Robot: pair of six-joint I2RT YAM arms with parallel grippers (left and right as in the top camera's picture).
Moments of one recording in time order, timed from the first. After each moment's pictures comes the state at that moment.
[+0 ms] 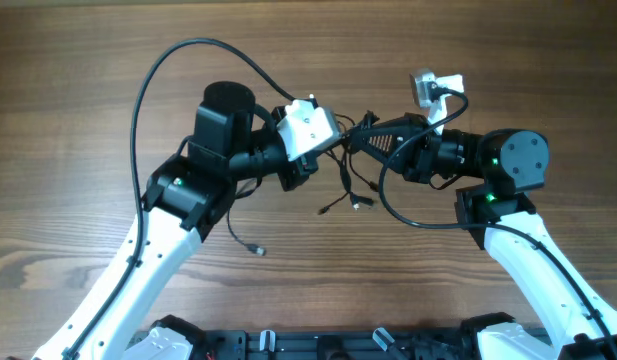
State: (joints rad) left arm -0.46 1.27 1.09 -0.33 0.66 0.45; right arm 0.20 1.28 0.69 0.97 -1.22 1.18
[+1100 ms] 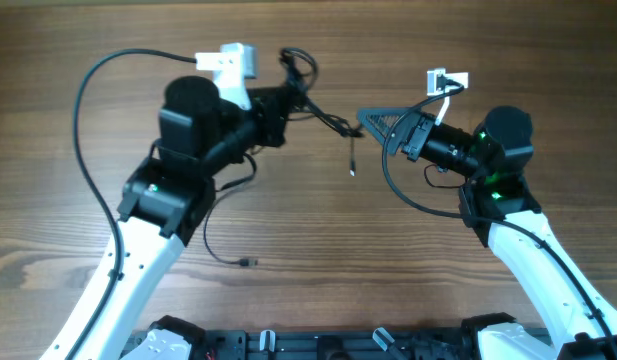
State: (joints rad) left arm -0.38 1.21 1.09 -0.24 0.34 -0.56; right arm 0.16 1.28 0.69 0.51 -0.89 0.91
